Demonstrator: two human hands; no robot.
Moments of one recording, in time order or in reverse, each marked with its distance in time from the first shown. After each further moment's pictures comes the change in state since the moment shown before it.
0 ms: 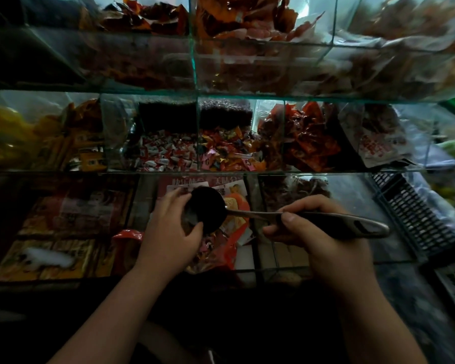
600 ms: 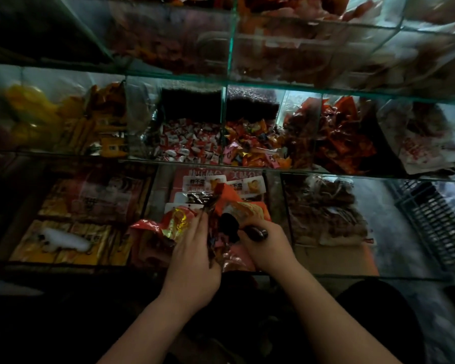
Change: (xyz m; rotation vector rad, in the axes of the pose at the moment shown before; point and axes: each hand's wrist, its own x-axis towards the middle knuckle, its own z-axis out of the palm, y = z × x) left_hand -0.041 -0.024 0.034 -0.077 -0.172 -0.112; right_hand 0.051 0.144 0.066 -0.675 -0.225 0.169
